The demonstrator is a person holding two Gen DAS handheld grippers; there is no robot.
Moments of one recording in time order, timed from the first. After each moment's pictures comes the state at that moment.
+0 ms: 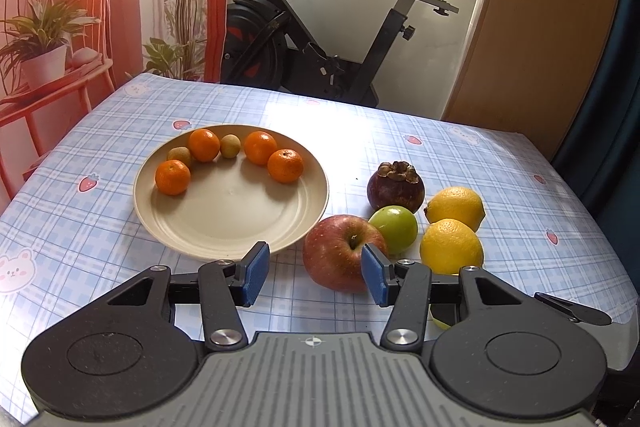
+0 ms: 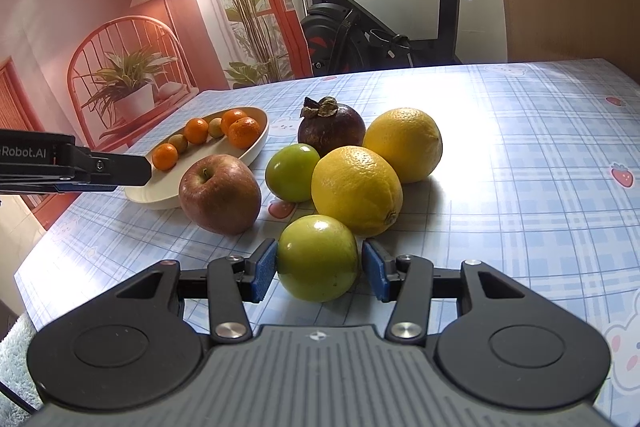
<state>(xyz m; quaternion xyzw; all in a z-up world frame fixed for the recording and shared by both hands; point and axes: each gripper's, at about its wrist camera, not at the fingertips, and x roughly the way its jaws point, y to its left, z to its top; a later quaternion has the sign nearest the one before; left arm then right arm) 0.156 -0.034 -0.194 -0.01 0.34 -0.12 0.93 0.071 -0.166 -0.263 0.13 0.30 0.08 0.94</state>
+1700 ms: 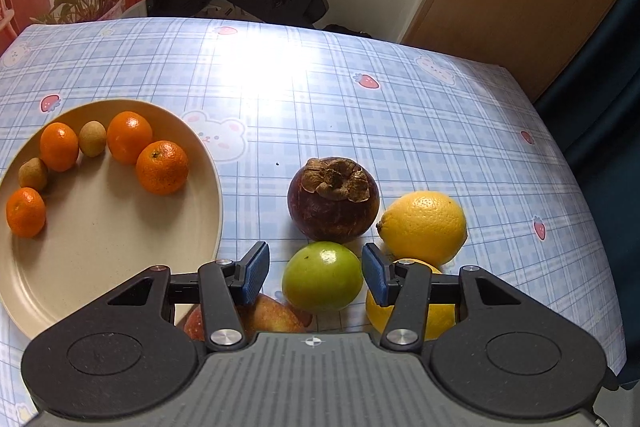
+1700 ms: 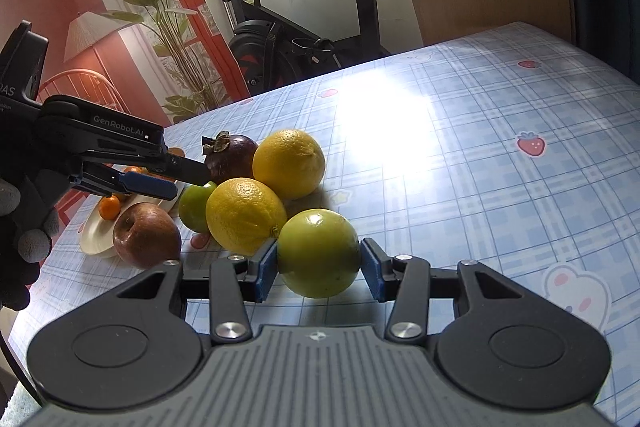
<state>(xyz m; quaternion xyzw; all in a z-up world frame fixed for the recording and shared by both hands) 0.287 -0.112 -0.222 -0.01 0.49 -0.20 0.85 0.056 -0.230 -0.256 0.21 0.30 -0.01 0.93</state>
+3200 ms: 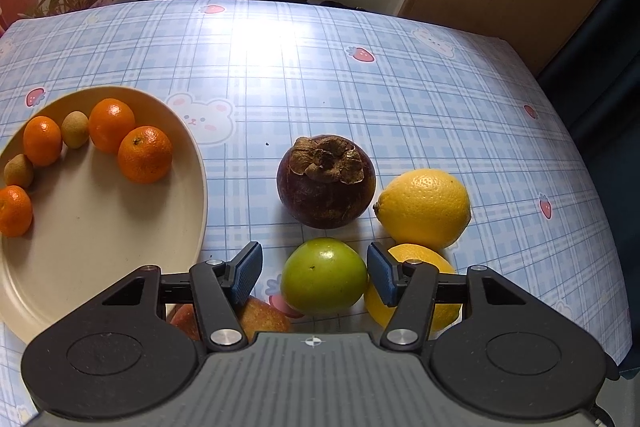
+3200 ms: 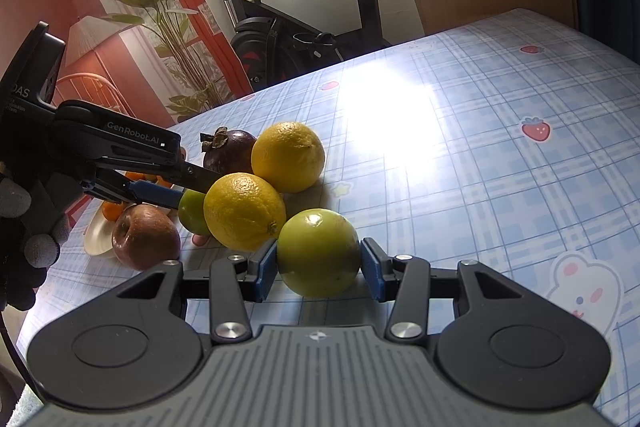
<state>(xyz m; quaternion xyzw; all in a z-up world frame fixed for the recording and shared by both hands) 0.292 -0.127 -0.231 0.02 0.52 -0.20 0.83 0.060 -0.238 -0.261 0.23 0.31 0.00 0.92</state>
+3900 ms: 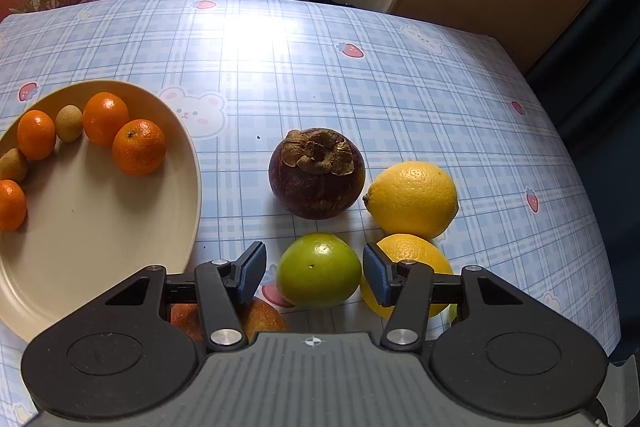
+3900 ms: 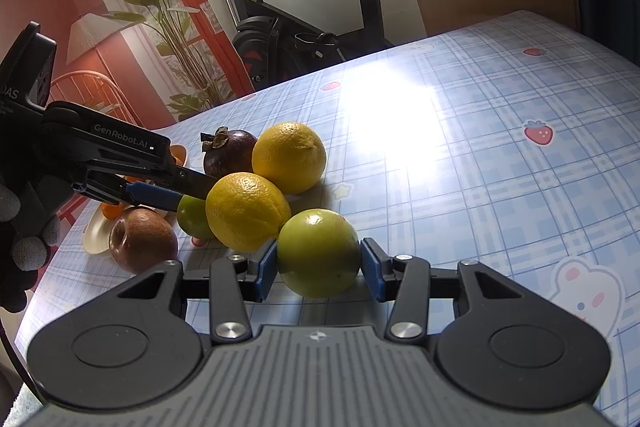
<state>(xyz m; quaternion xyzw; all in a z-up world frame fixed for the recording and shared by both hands) 0.289 -0.119 -0.228 0.00 0.52 -0.22 0.82 0.063 -0.238 -0.260 0.23 0.31 0.01 0.92</state>
